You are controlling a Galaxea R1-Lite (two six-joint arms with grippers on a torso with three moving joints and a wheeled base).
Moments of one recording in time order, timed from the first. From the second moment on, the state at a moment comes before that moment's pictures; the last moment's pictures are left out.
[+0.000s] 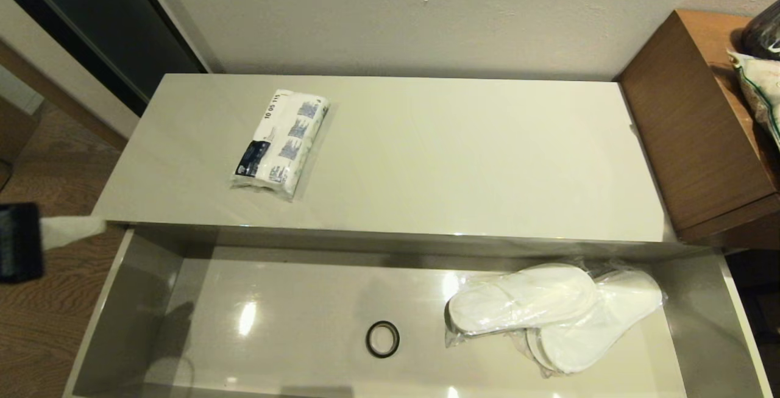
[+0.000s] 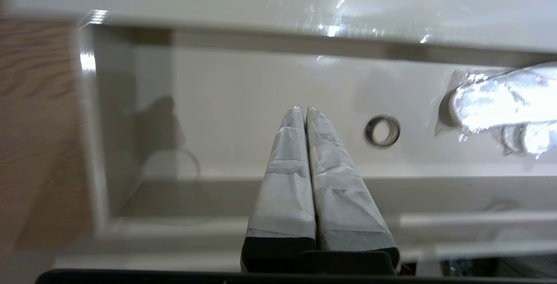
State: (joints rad) left arm -0.02 1.11 -1.07 0.43 -0.15 -0.05; right arm 0.01 0.00 0.00 -0.01 0.00 -0.03
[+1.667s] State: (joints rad) left arm -0.22 1.88 -1.62 0.18 0.01 0.09; right arm 0.01 0.00 0.00 -0.01 0.00 -0.03
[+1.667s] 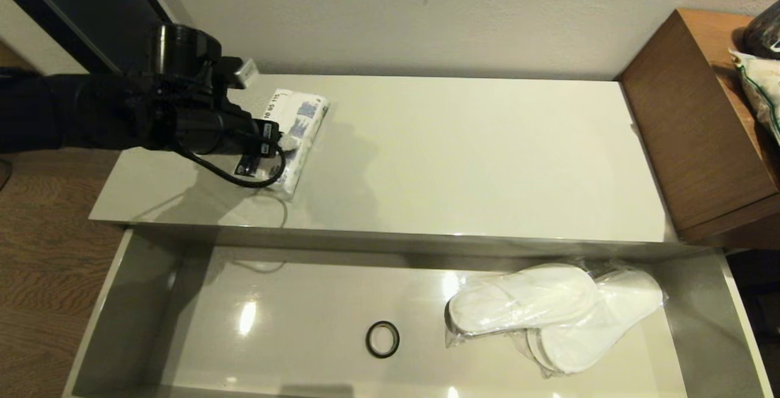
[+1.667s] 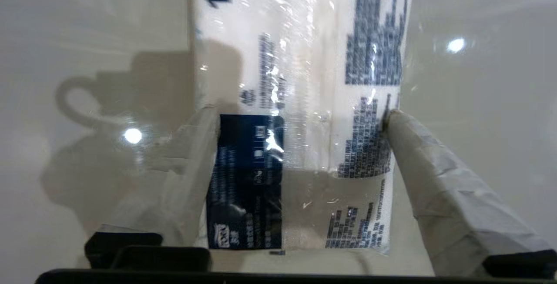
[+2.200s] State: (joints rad) left arm -0.26 1.93 -1.56 0.16 0.09 0.18; right arm 0.01 0.00 0.00 -0.01 0.00 -0.03
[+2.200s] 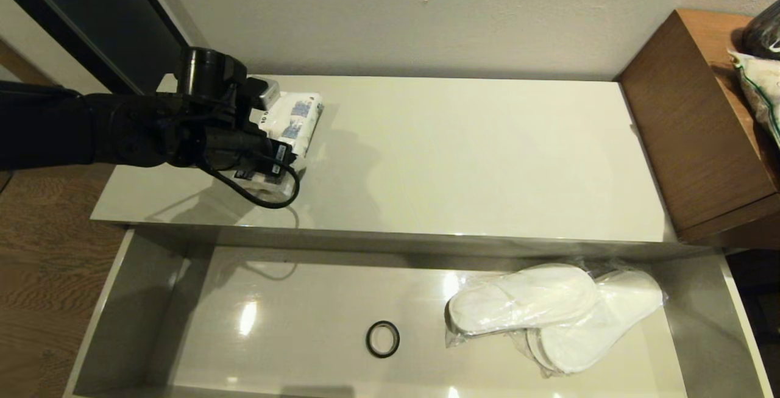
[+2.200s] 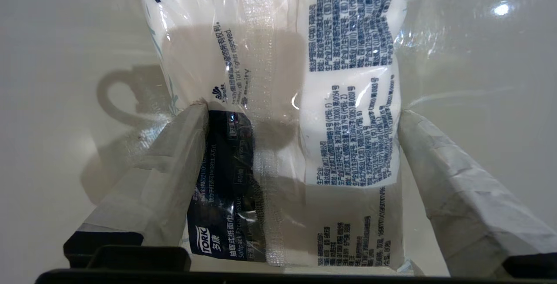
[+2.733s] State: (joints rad) left arm -0.27 1.90 -1.49 0.17 0.11 0.16; right arm 0.01 0.00 0.00 -0.01 0.00 -0.03
